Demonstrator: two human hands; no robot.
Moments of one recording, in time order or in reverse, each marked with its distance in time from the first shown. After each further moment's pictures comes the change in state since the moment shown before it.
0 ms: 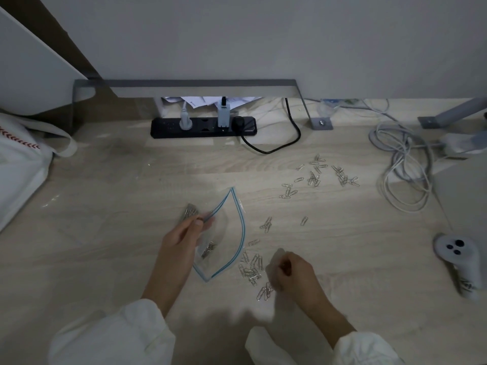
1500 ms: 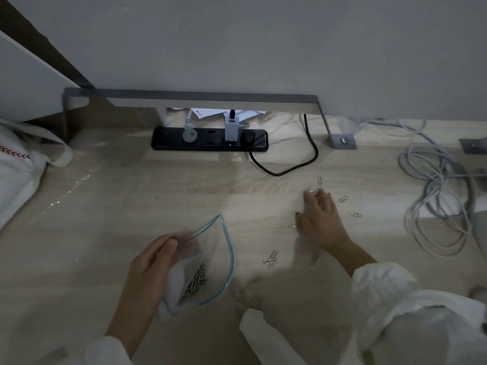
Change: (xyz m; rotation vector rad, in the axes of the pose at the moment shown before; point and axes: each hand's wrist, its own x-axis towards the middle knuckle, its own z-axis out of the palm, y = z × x) left_hand 0.041 0.004 -0.007 -0.037 0.149 0.020; right_hand 0.186 -0.004 -0.070 -0.709 0.031 -0.228
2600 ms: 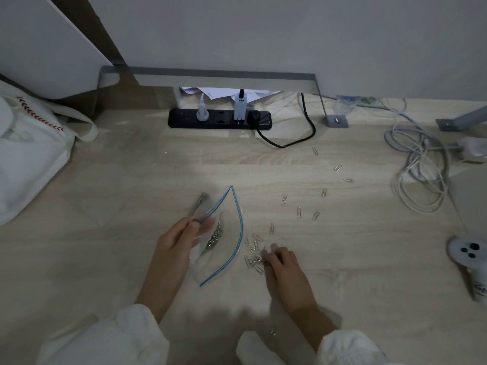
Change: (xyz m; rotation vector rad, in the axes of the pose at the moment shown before) left_hand -0.063 -0.016 -0.035 0.059 -0.087 0.017; right_hand -0.183 -0.088 0.095 -0.007 0.199 -0.155
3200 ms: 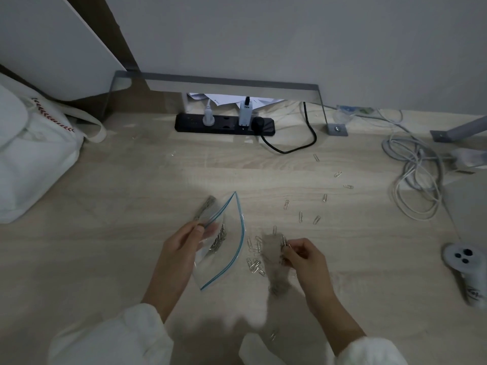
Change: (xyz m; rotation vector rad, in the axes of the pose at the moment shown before) left_hand -0.004 0.000 -0.007 -0.031 -0.021 -0.023; right_hand 0.016 -0.024 -0.068 1.009 0.093 0.638
